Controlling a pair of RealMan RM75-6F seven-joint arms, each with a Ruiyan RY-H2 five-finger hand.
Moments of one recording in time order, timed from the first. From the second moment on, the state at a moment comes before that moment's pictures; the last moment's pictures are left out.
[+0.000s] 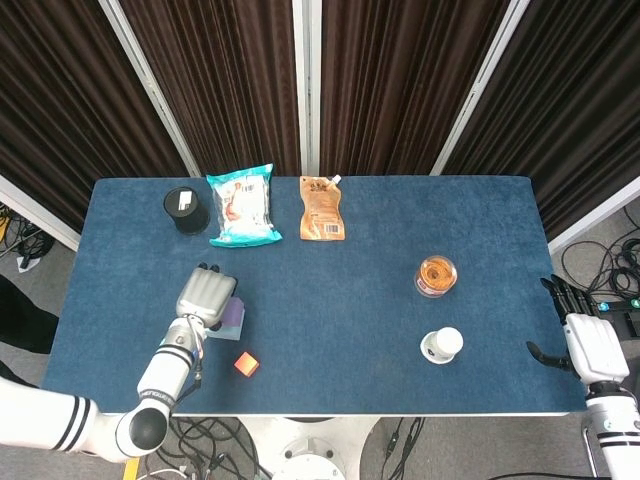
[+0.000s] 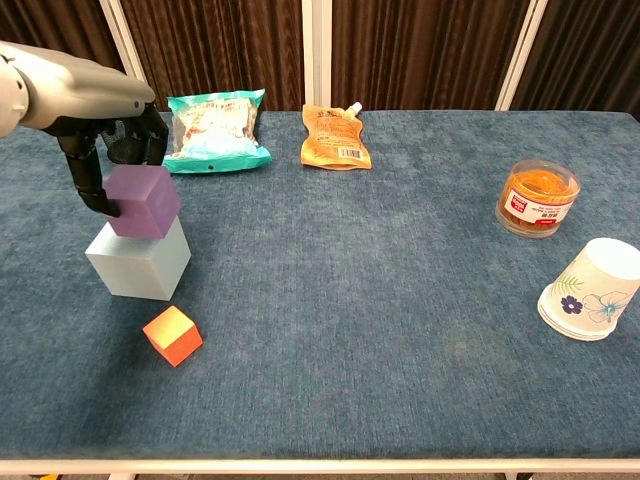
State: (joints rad) left arm -1.01 -1.33 -0.13 -2.08 0.32 1.28 1.07; right arm 0.17 -0.97 0.09 -1.81 -1.31 1.26 0.04
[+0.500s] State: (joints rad) left arm -1.02 -1.31 -0.05 -2.06 0.39 1.21 1.03; right arm 0.17 -0.96 0.08 -1.82 -1.31 1.25 0.04
